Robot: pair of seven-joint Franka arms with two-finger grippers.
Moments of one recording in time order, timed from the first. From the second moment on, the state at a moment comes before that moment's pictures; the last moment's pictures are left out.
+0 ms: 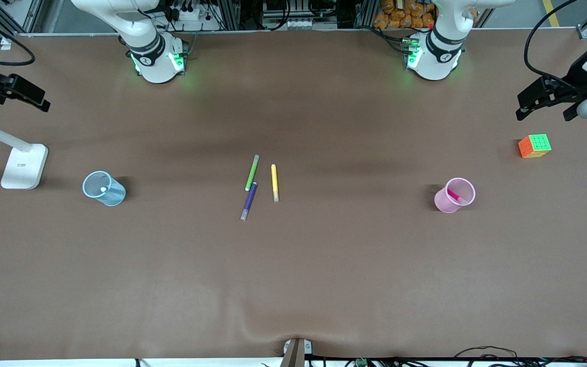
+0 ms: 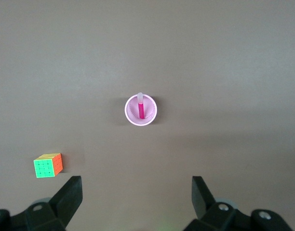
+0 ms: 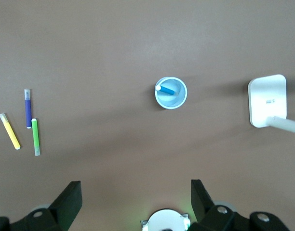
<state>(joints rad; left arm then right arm) -0.07 -0.13 -0.01 -1.67 0.01 1.60 -0.06 0.02 -0.10 -0.03 -1.59 -0.01 1.40 0.15</state>
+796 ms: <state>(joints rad) -0.07 -0.13 -0.01 -1.67 0.01 1.60 -0.06 -0.01 -0.09 -0.04 -1.58 -0.01 1.45 0.05</state>
